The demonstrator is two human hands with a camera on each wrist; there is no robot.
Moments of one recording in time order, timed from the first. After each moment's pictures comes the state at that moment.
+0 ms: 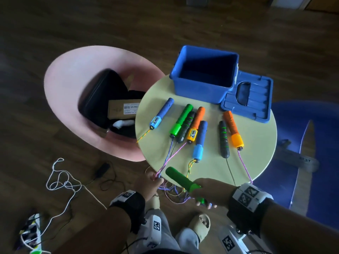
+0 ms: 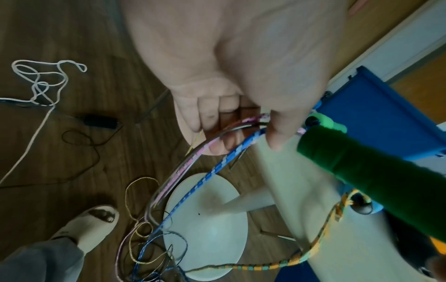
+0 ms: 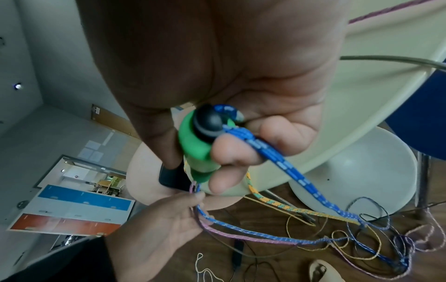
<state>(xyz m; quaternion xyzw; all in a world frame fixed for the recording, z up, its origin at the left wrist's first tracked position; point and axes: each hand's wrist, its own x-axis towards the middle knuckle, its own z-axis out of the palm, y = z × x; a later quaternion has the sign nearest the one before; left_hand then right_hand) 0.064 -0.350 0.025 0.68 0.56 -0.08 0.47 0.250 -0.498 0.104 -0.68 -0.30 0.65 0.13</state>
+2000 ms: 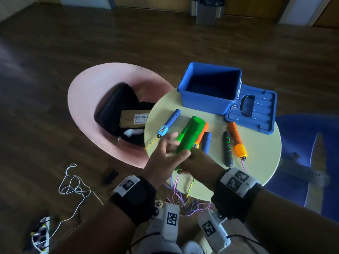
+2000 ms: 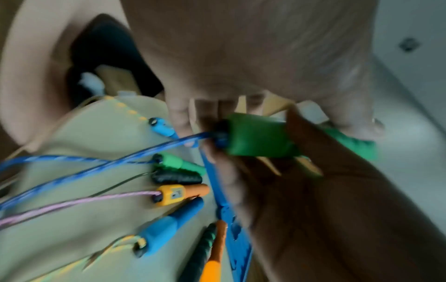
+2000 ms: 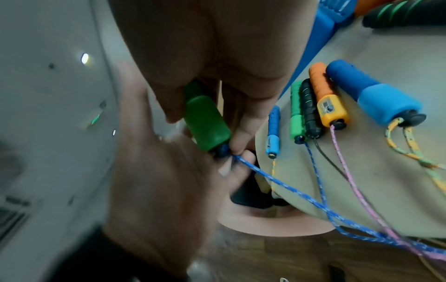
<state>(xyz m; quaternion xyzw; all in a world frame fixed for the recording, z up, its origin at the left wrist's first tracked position) 0.123 -0.348 0.175 0.70 0.35 0.16 0.60 0.241 -0.435 0.173 -0.65 -0.32 0.52 0.45</state>
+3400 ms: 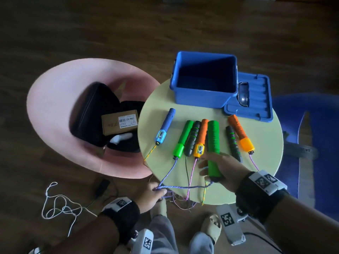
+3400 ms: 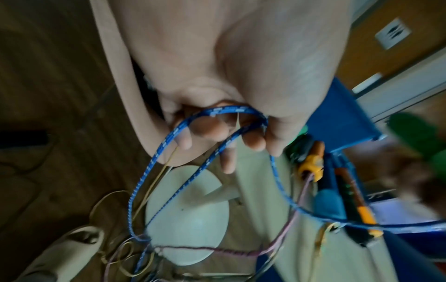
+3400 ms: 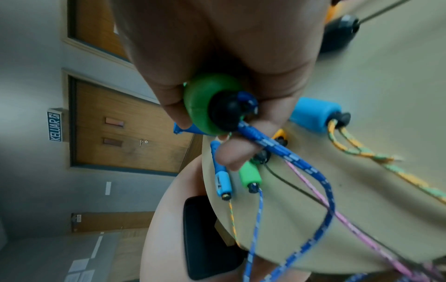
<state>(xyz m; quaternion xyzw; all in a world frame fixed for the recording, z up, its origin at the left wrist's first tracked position) 0.051 -0.264 0.047 0.69 0.42 -0.18 0.56 0.268 -0.412 0.131 -0.65 0.10 0.54 0.52</state>
